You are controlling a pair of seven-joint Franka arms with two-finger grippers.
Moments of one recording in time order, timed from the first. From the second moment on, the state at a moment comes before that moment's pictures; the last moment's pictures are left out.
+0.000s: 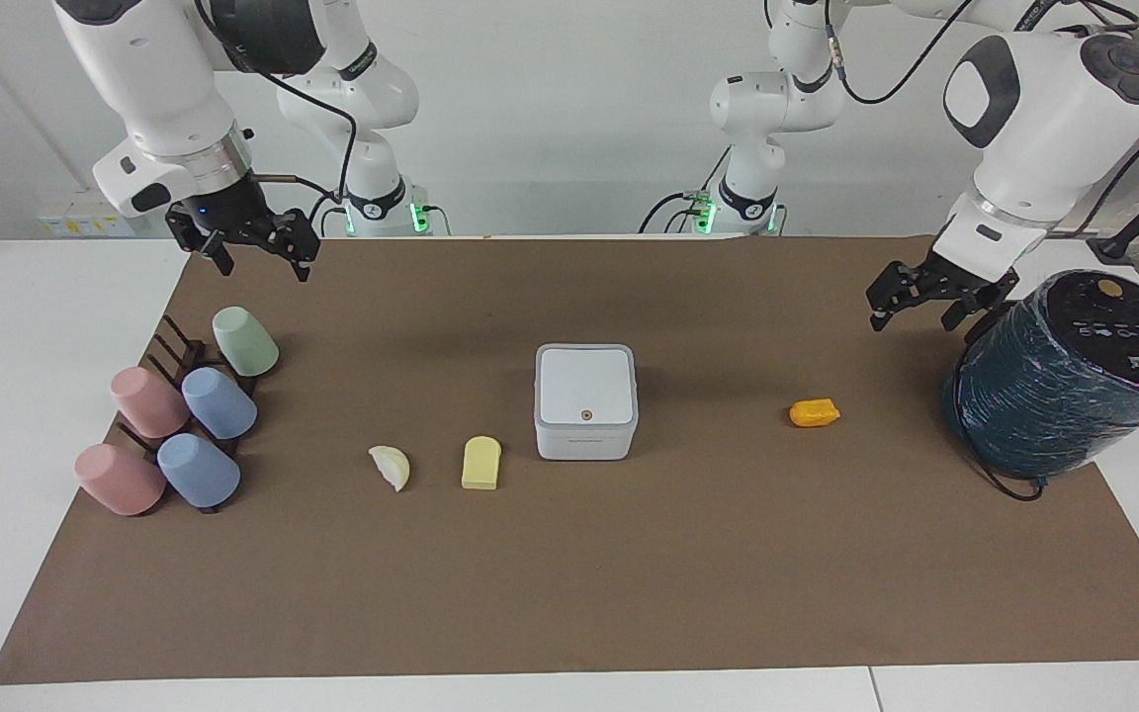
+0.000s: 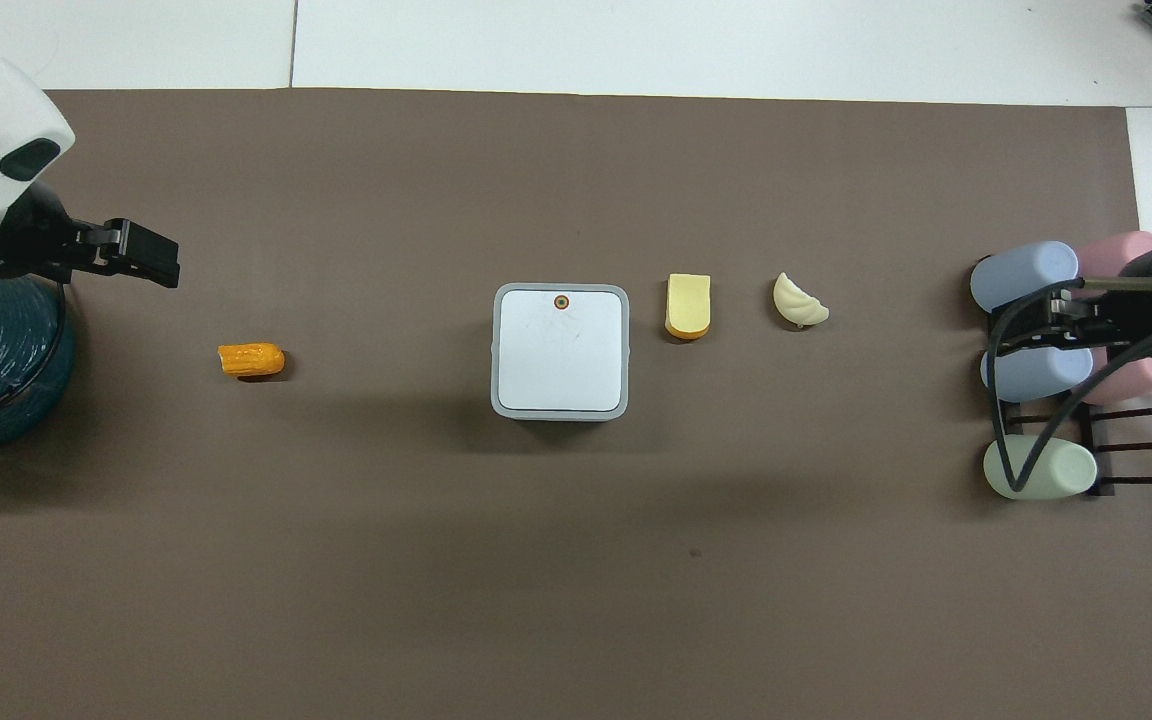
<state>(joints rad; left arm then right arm) -0.08 0.14 -0.04 -1.51 -0.02 1.65 0.00 0.03 -0.01 0.02 -1.62 -0.03 1.55 0.15</state>
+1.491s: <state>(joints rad) -0.55 0.15 -0.05 -1.79 -0.13 2.22 -0.66 0.08 0.24 0.02 -1.92 -0.03 2.26 0.11</state>
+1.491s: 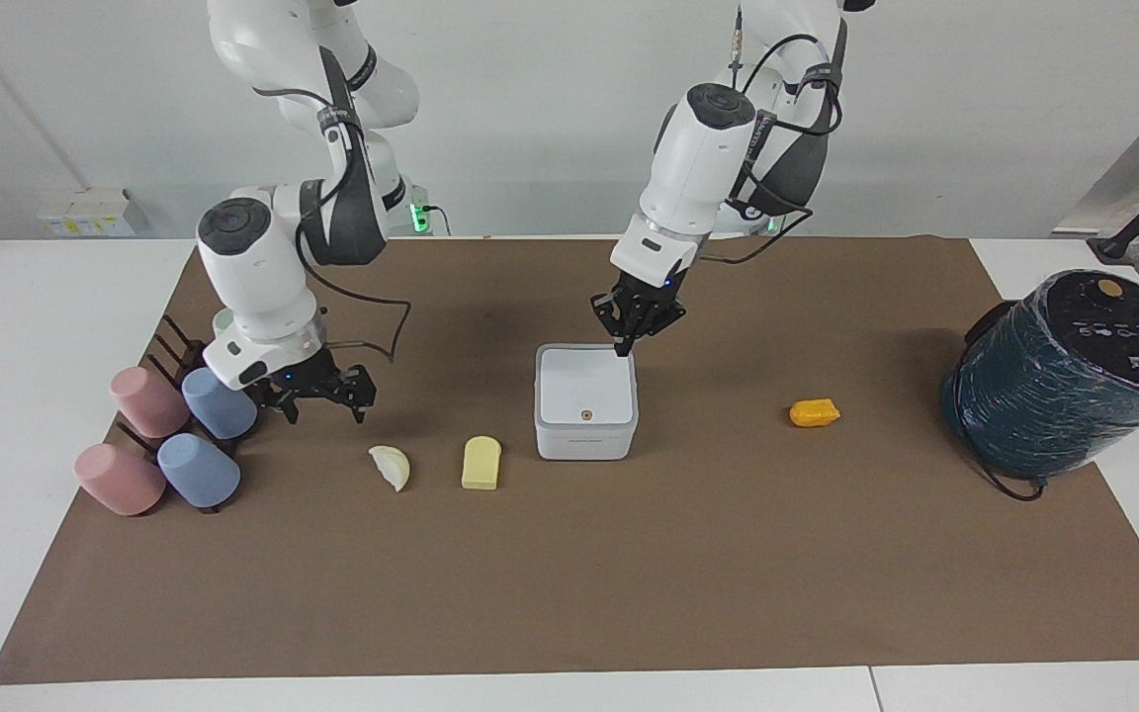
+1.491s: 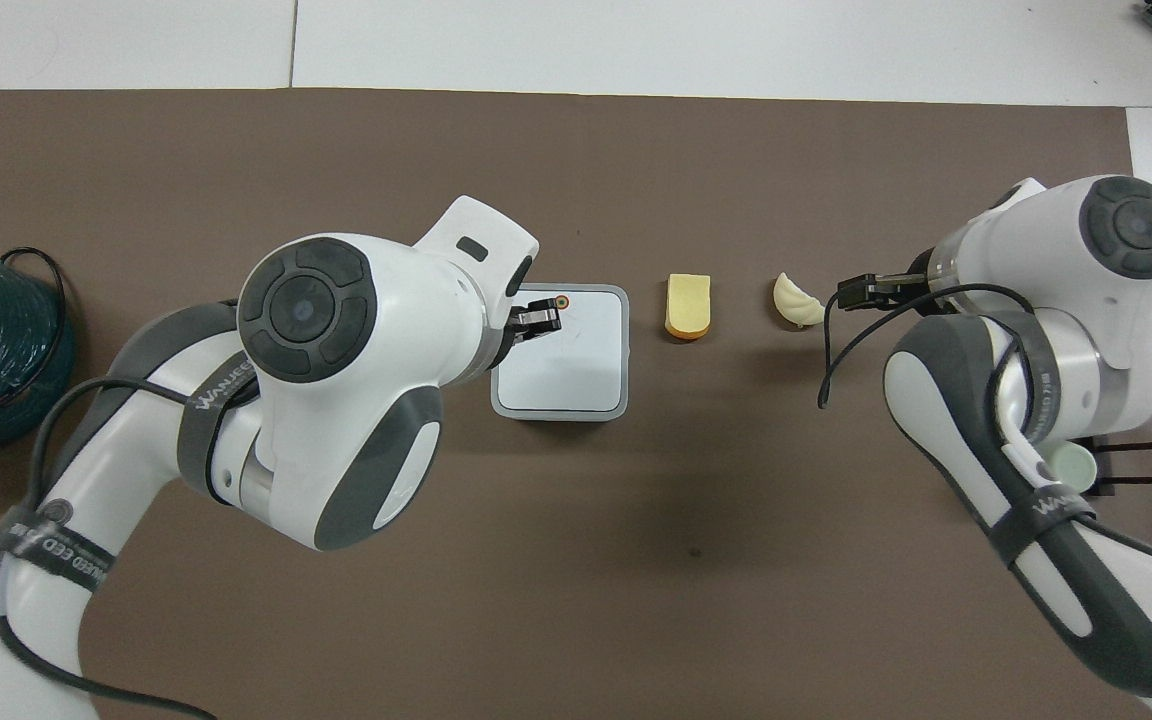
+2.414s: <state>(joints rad) -0.63 0.23 -0.05 -1.89 -0.15 2.43 -0.68 0.15 0.41 0.02 -1.90 -0.03 2.48 0.08</state>
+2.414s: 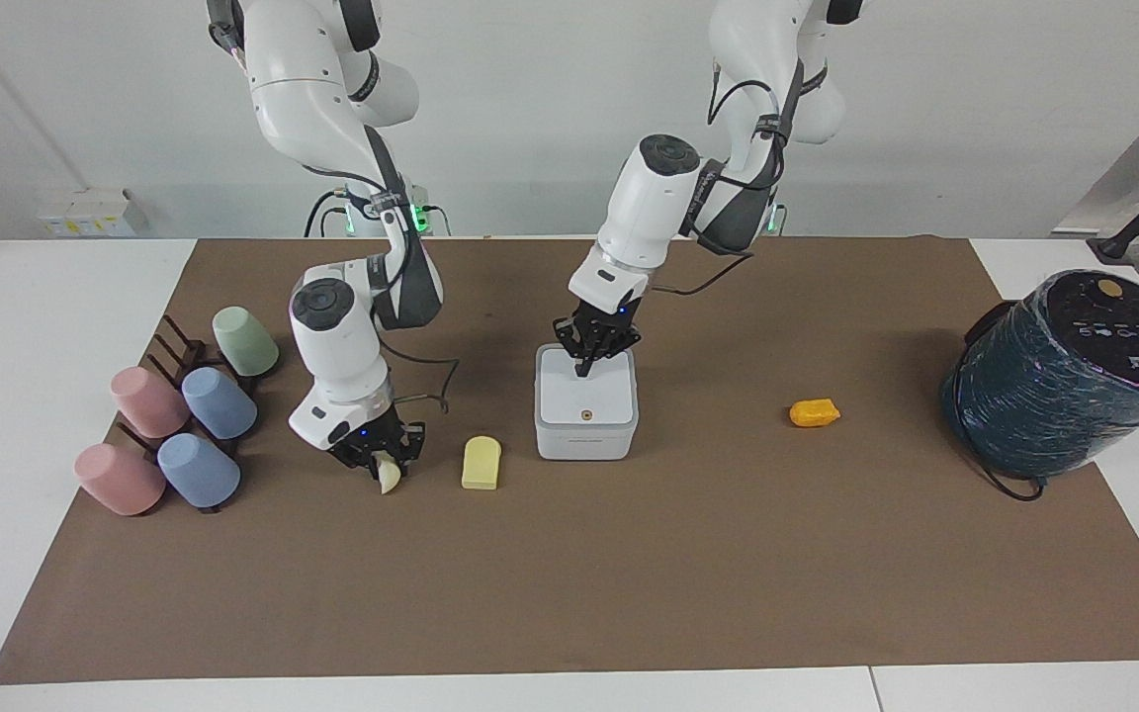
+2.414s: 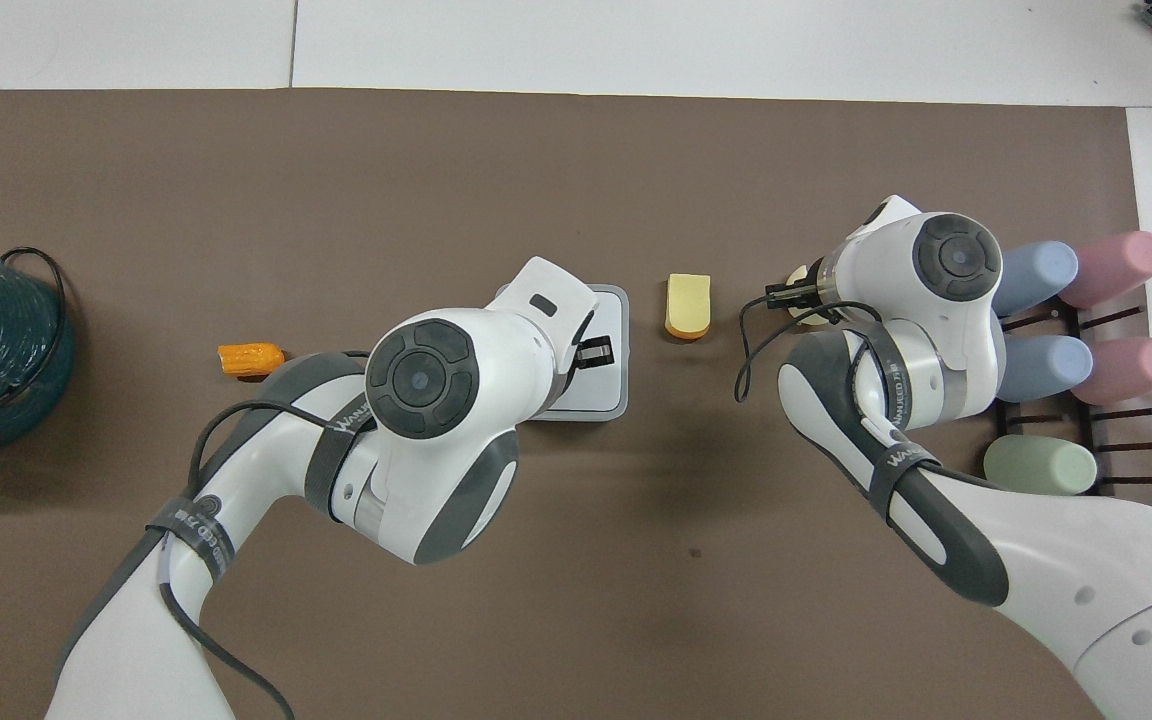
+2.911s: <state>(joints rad) -0.65 0.25 -0.05 -1.89 -0.15 2.44 -0.68 0.15 0.23 0.02 -1.89 -0.03 2.31 0.08</state>
